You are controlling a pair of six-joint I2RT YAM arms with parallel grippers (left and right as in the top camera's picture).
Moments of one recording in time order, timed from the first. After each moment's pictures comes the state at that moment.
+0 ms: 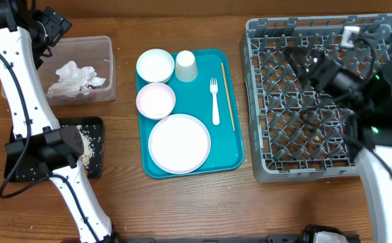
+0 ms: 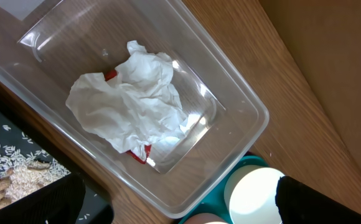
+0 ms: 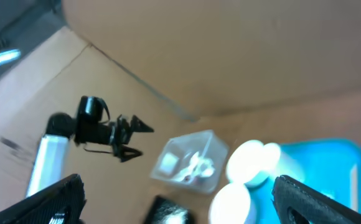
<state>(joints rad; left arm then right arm) 0.27 2.38 2.85 -1.61 0.03 -0.68 -0.14 1.28 0.99 0.25 -0.99 0.86</state>
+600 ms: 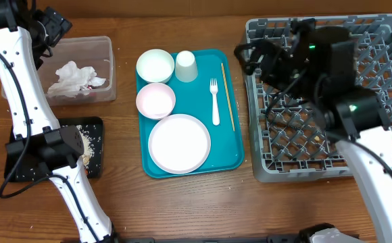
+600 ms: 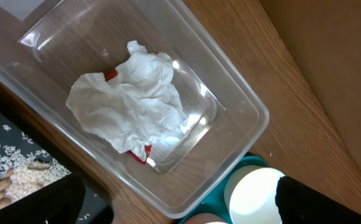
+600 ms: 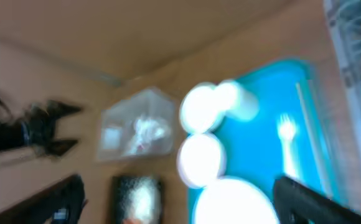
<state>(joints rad) 0.27 2.38 2.85 -1.61 0.03 -0.68 0.29 1.37 1.49 -0.67 -0.31 0.69</state>
